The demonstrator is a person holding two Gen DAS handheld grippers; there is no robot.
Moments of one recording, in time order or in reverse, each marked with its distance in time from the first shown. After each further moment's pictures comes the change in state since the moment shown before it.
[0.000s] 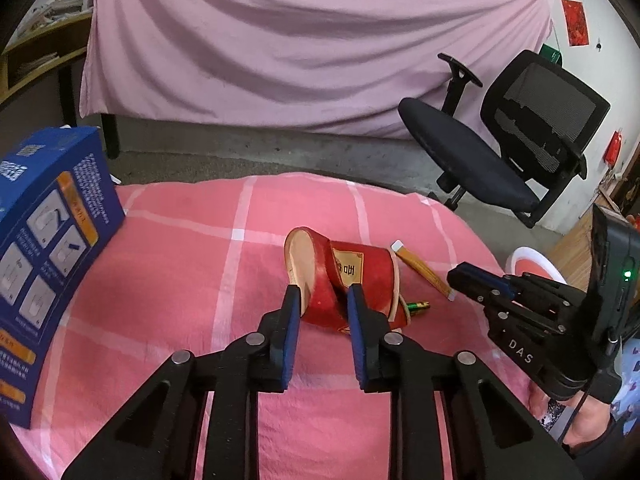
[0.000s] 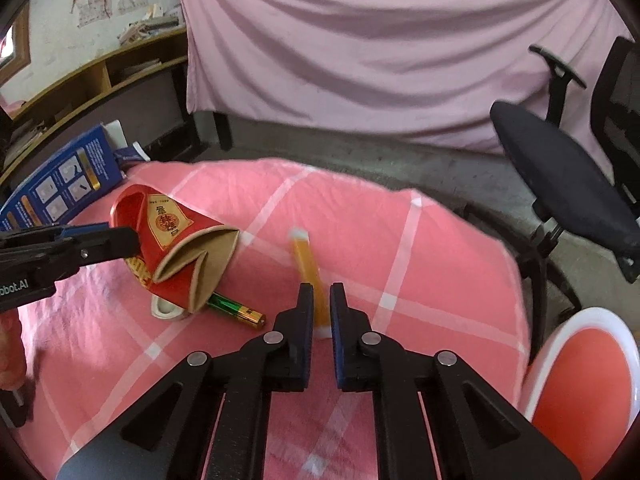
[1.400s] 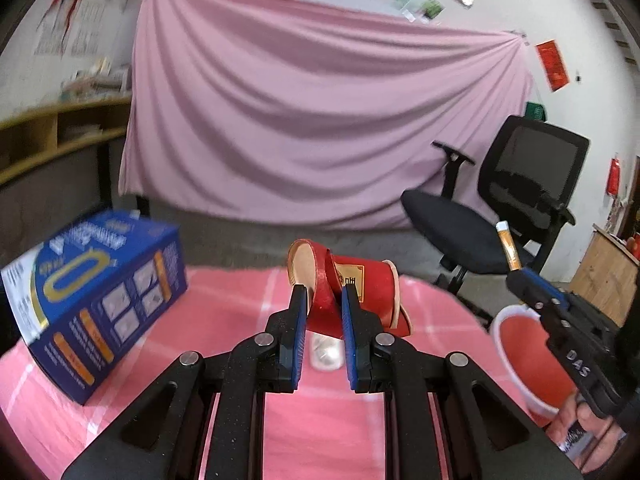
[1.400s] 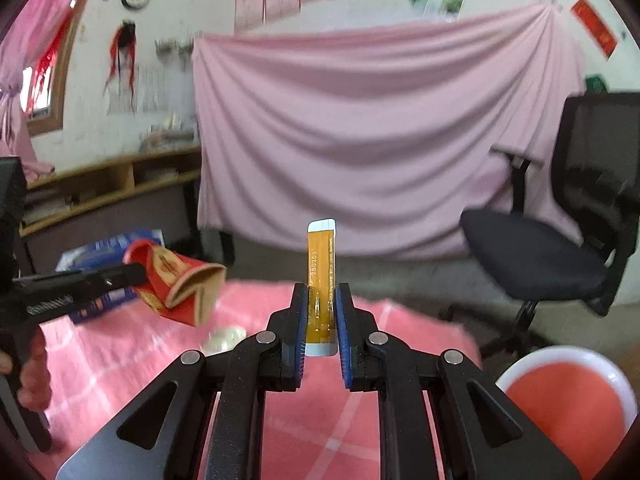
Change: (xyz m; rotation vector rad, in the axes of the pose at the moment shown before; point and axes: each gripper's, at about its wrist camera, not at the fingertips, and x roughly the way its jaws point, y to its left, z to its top) left arm -0.097 -0.036 -0.035 0.038 -0.388 0.082; right arm -0.129 0.013 -0.023 0.022 -0.513 -0.042
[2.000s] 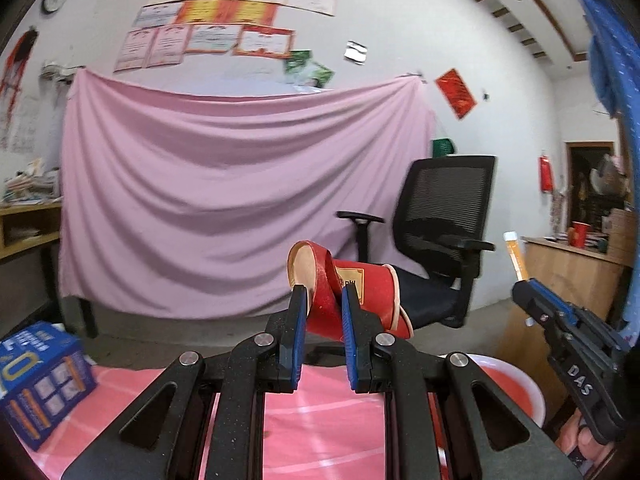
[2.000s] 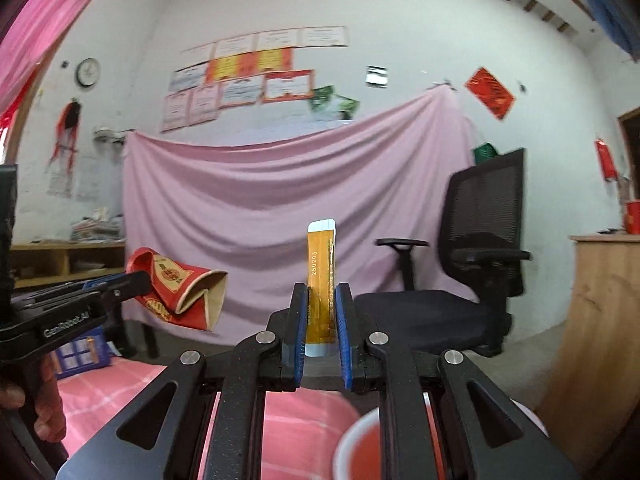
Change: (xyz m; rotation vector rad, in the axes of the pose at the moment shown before) left arm -0.023 -0.148 0.014 0.197 -0.276 -0.224; right arm -0.113 -0.069 0.001 0.093 -0.288 -0.336
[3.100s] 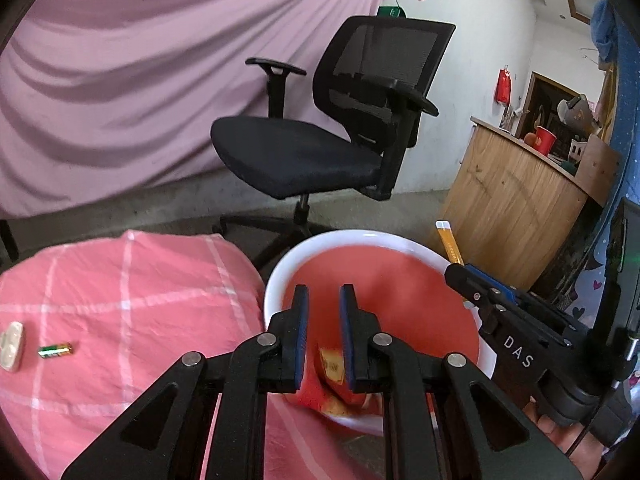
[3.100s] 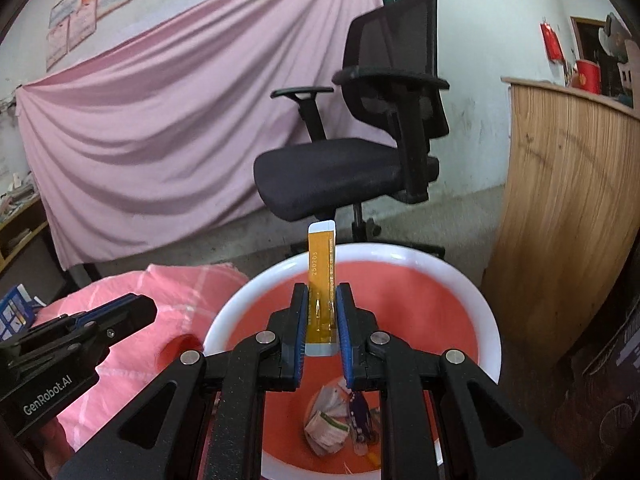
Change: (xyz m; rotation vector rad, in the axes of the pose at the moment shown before) left arm 0.137 -0.096 -0.069 -0.061 0.520 -0.266; right arm 0.051 -0.105 -0.077 0.178 0.522 -0.226
